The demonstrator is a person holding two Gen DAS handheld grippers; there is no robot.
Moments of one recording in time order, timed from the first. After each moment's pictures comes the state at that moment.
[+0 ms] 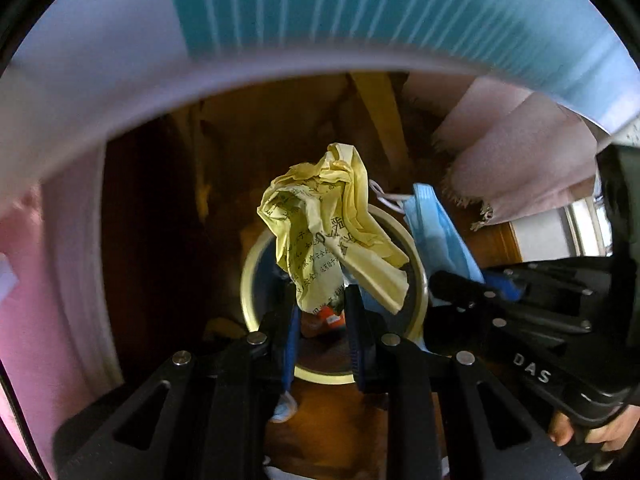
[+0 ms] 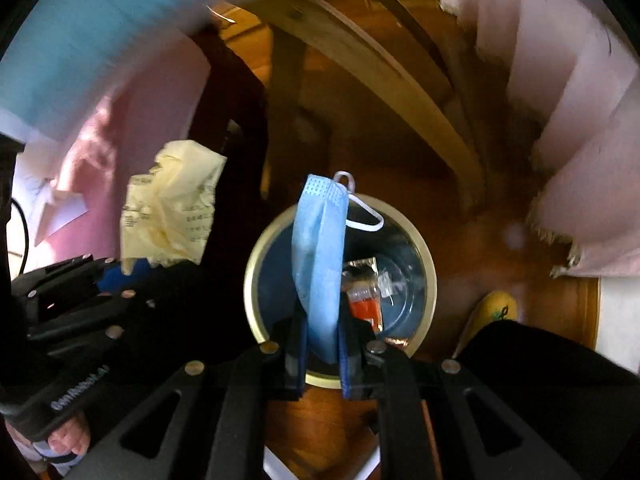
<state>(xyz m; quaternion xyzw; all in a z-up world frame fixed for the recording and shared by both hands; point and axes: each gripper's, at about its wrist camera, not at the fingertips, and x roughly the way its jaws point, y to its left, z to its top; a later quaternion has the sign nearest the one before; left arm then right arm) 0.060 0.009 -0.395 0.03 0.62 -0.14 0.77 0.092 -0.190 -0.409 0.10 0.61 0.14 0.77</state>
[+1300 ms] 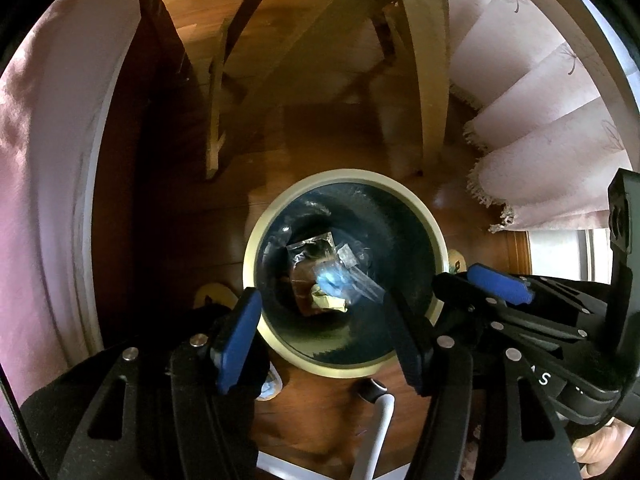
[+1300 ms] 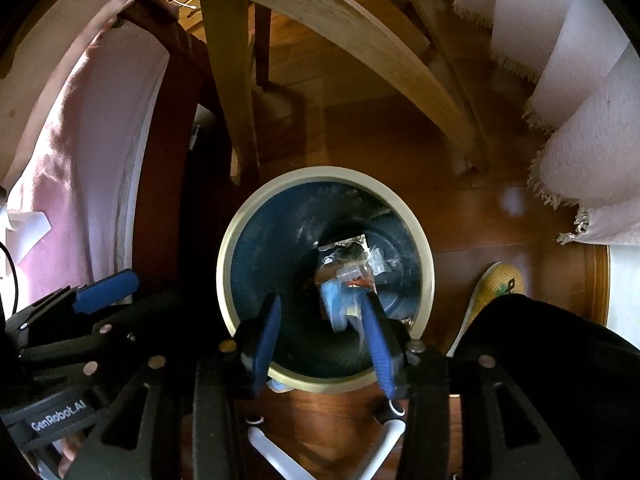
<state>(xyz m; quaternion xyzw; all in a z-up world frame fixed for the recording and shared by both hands) 0.071 0.024 -0.429 -0.01 0.67 -0.09 0.74 0.106 -0.191 -0.446 0.12 0.64 0.12 0.75</state>
